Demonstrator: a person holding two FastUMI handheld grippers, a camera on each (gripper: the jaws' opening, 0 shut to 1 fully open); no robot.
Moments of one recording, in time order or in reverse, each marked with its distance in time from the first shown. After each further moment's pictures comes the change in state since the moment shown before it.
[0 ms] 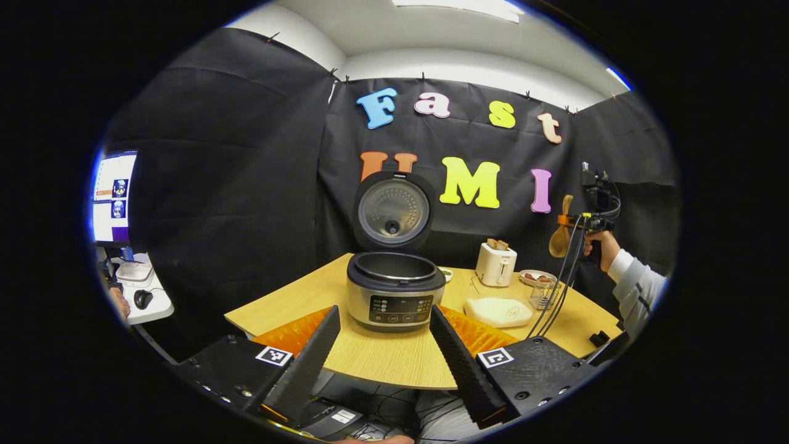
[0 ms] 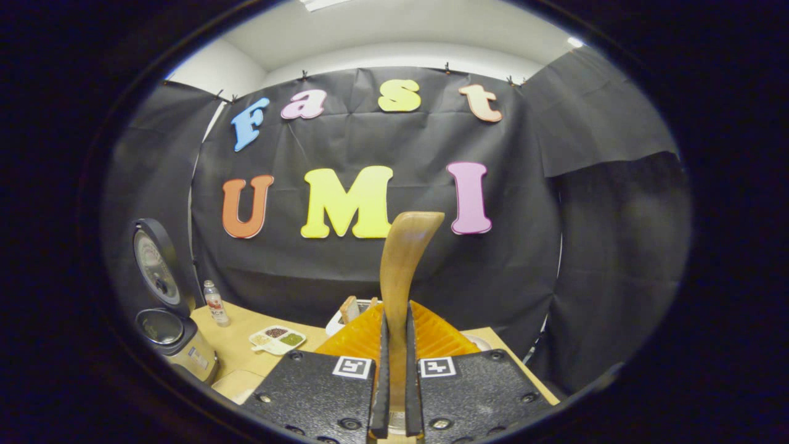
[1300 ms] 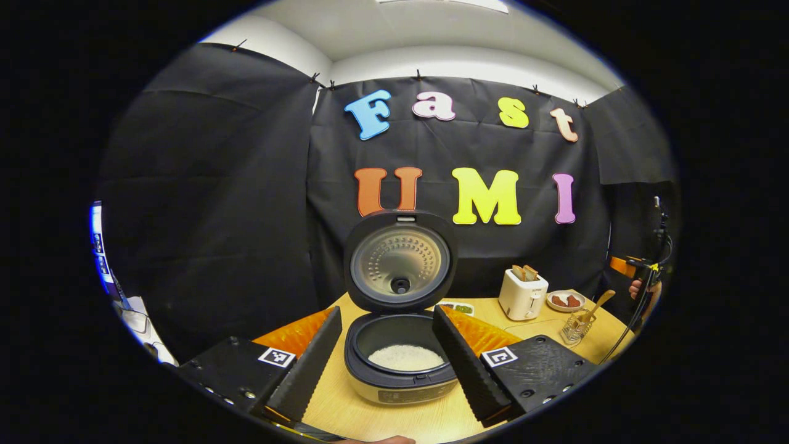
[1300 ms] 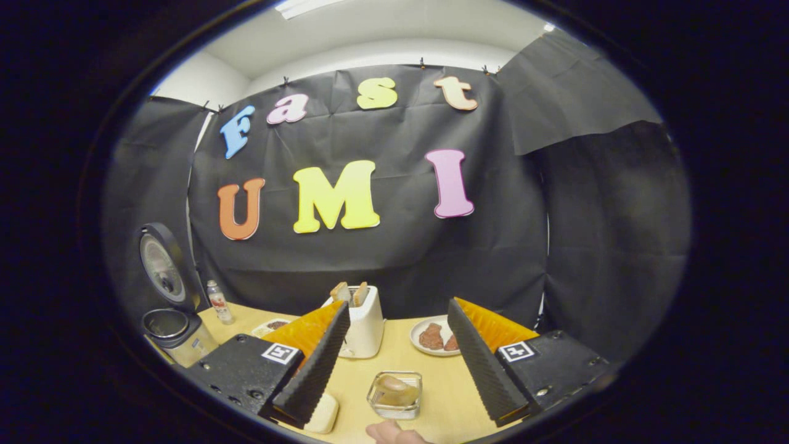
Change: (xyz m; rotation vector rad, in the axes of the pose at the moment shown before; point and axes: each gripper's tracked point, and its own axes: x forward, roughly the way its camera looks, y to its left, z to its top) left arm 0.161 0.025 0.108 0.080 -0.030 0.025; right arm -0.065 -0.028 -0.018 0.051 0.012 -0.003
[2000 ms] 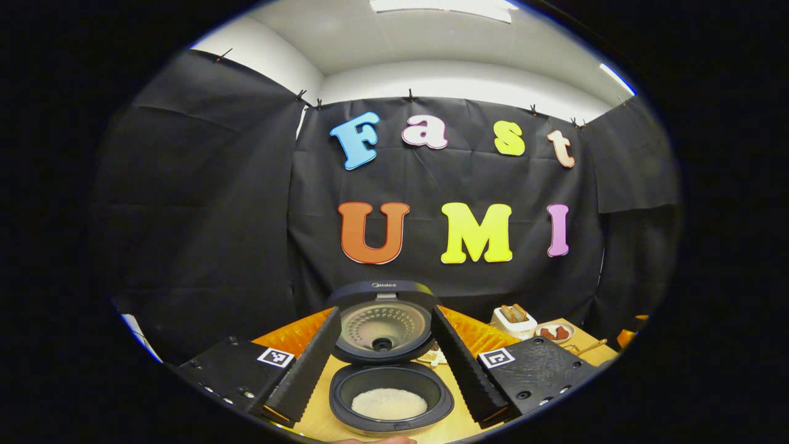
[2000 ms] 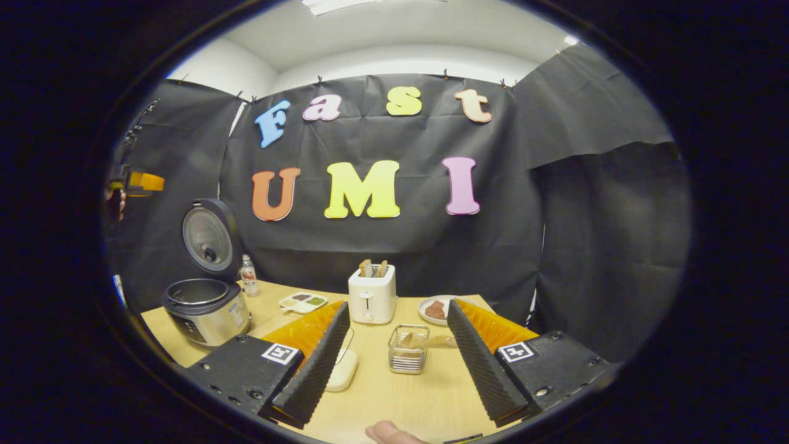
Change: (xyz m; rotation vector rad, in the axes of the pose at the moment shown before) left arm 0.057 -0.023 0.115 -0.034 -0.111 -0.052; right arm -0.137 0.027 -0.036 -0.076 0.026 0.073
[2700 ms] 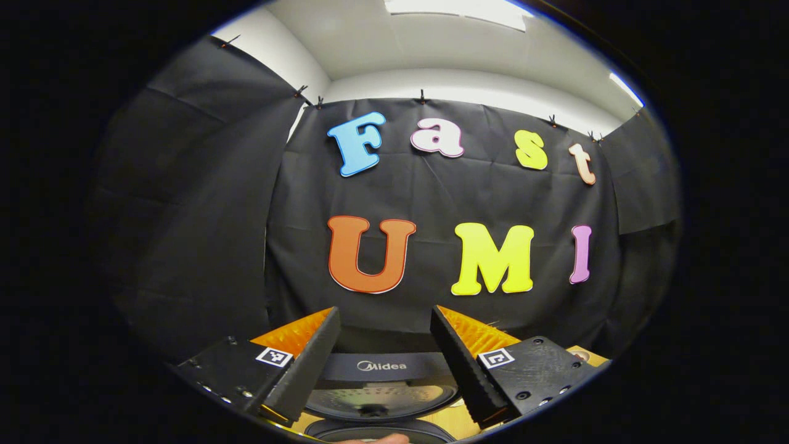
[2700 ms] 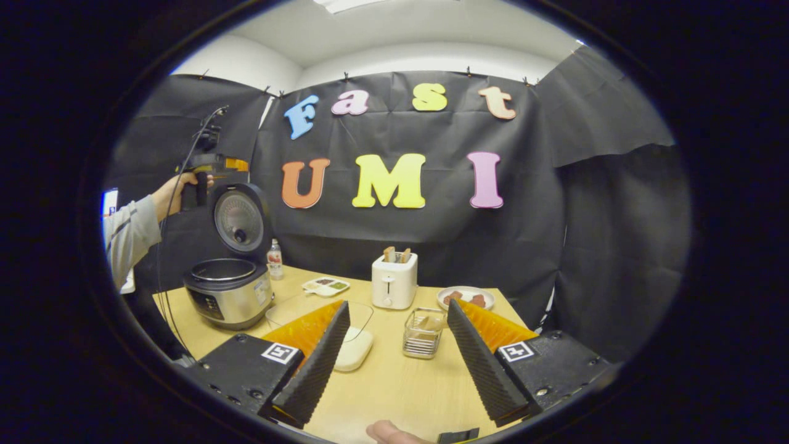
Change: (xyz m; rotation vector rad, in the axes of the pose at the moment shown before) left arm 0.177 0.015 -0.003 -0.021 -0.083 -0.004; right arm -0.021 0.005 -0.020 -0.052 -0.002 0.109
